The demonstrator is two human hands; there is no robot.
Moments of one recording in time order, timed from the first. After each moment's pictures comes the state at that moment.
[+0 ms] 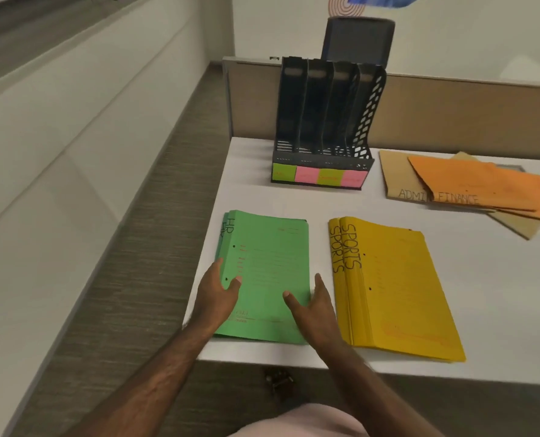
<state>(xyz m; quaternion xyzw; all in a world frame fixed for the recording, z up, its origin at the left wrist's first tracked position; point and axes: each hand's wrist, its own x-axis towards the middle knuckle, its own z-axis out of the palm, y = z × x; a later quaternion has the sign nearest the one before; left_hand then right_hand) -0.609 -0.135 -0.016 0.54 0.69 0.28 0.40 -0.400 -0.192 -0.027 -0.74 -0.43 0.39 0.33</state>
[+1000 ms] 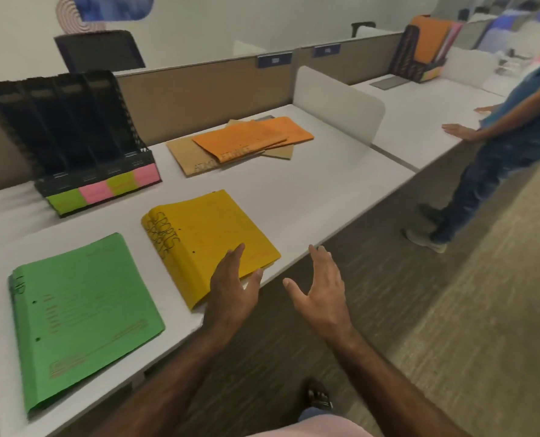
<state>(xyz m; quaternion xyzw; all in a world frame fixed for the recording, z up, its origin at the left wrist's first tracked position) -0.340 -0.318 0.021 0.80 0.36 0.22 0.42 -0.213 -0.466 0.012 -0.87 -0.32 0.07 0.36</state>
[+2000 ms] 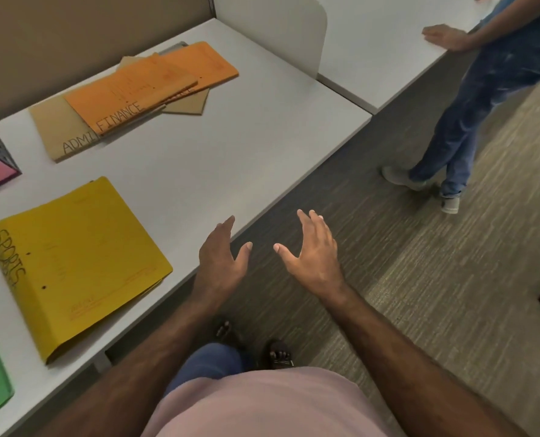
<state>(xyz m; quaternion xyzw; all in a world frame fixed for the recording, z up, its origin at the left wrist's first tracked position) -0.056 -0.385 -0.039 0.85 0.36 0.09 0.37 0.076 -0.546 -0.047 -0.91 -0.27 0.14 0.29</state>
